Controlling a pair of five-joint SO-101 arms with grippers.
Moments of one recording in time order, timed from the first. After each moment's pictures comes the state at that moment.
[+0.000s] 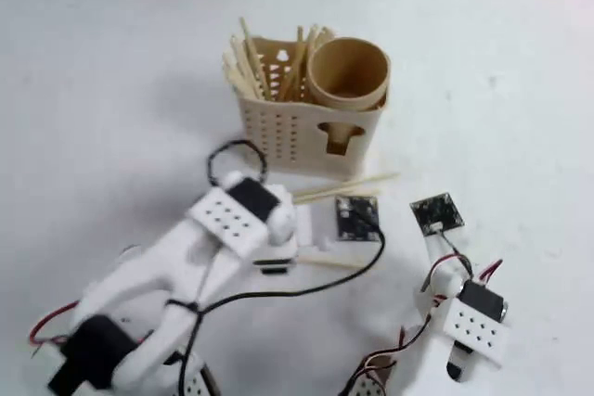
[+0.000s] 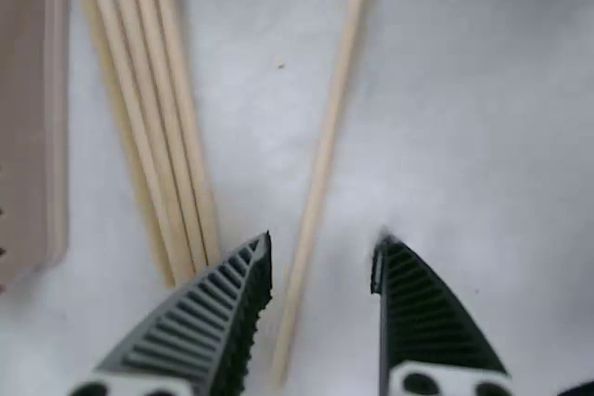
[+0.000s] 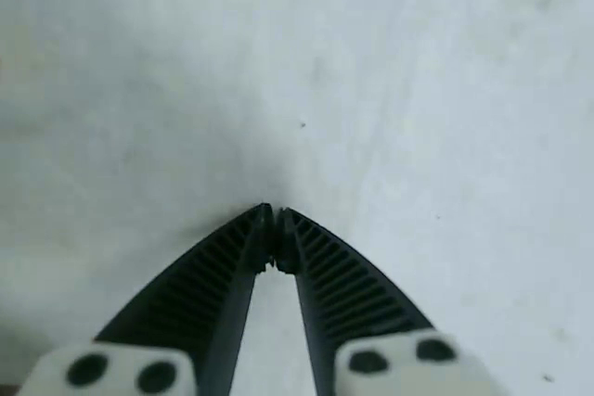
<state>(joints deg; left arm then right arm) 32.9 -15.6 38.3 68.5 -47.8 25.8 -63.5 85.9 58.4 46.5</state>
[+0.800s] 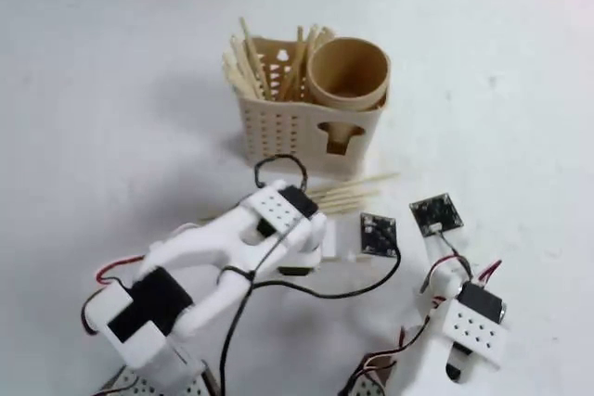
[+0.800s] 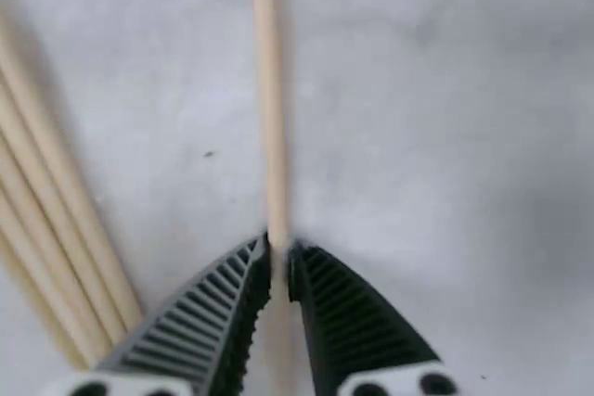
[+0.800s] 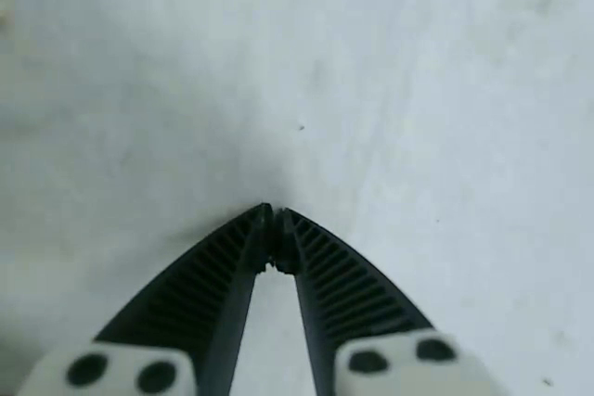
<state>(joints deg) 36.5 8.2 33.1 58.3 -47.3 25.8 -63.6 86.9 57.1 46.5</state>
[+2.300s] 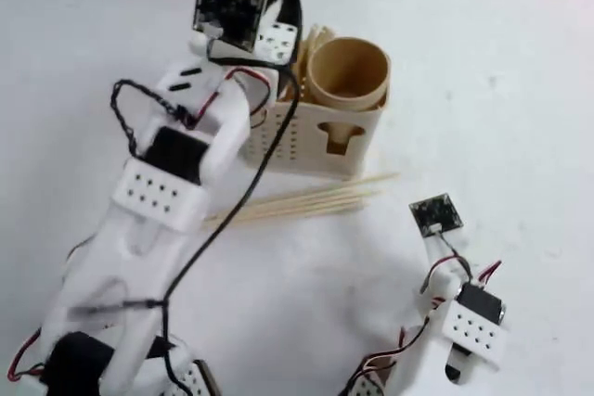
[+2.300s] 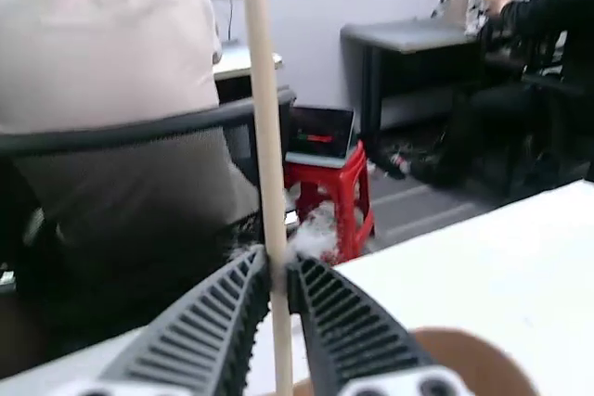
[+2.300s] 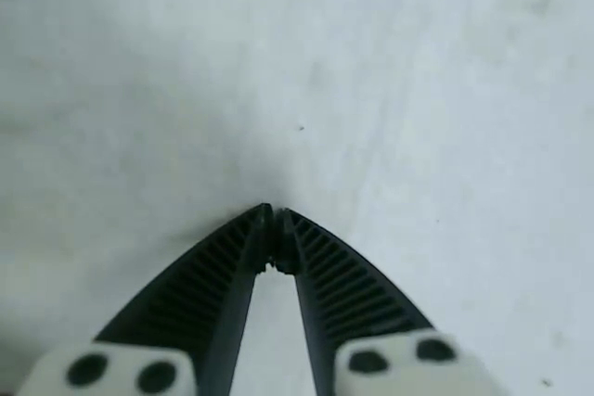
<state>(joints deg) 17.9 -21.6 16.2 20.6 -2.2 25.5 -64.3 87.4 57.1 46.5</state>
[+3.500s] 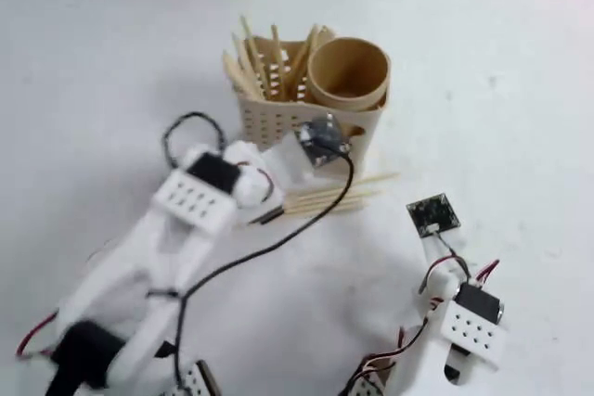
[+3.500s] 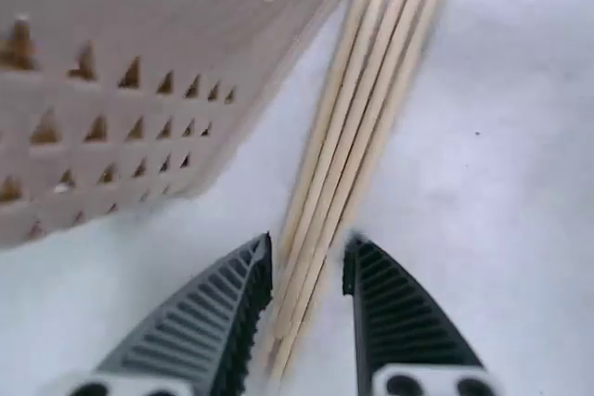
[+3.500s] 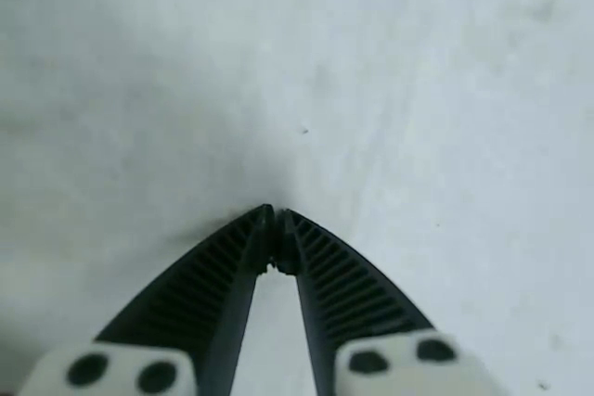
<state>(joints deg) 22.5 -16.7 33.8 61.1 -33.8 24.7 -64.6 87.5 57.1 46.6</state>
